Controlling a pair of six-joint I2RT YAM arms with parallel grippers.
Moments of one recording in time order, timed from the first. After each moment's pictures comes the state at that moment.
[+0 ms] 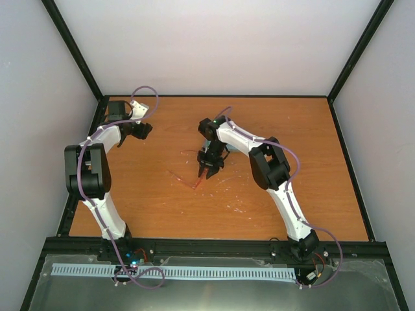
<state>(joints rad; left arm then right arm) 0.09 1.86 1.28 -0.24 0.33 0.49 0.66 2.40 2.03 -1.30 -0.60 0.61</state>
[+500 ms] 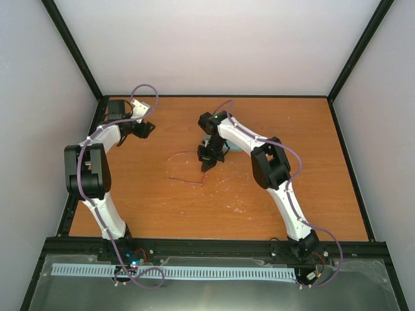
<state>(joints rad) 0.09 1.86 1.29 -0.24 0.40 0.48 0.65 2.41 2.11 -1.31 -0.53 0.58</state>
